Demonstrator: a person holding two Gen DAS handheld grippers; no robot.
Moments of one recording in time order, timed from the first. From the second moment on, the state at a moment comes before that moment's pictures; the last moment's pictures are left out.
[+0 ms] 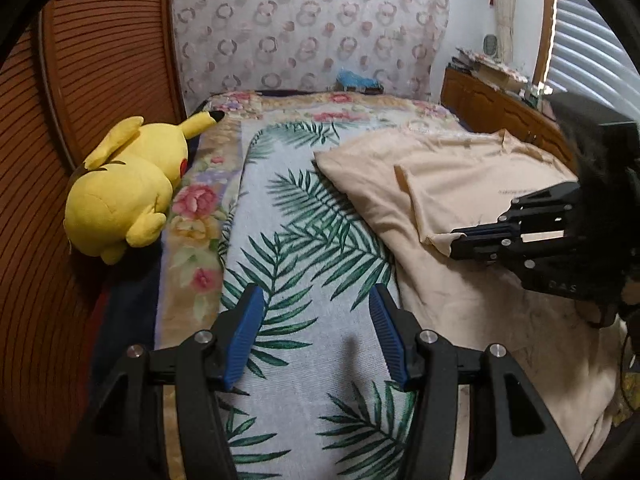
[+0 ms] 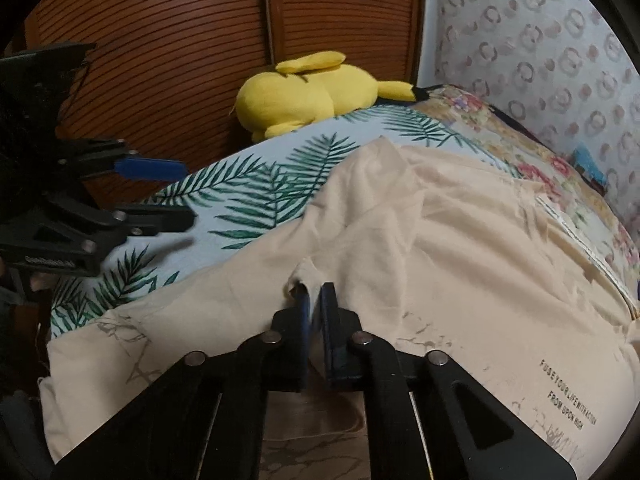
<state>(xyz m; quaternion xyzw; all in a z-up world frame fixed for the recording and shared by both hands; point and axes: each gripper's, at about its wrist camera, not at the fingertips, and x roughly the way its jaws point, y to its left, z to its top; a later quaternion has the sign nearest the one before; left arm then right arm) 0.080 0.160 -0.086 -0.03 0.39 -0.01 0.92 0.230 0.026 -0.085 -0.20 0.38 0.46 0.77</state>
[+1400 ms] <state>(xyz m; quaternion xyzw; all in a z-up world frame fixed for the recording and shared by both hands) 0.114 0.077 -0.107 0.01 0.43 -0.08 0.90 0.285 -0.162 -0.076 -0.14 0.43 0.27 0.85</state>
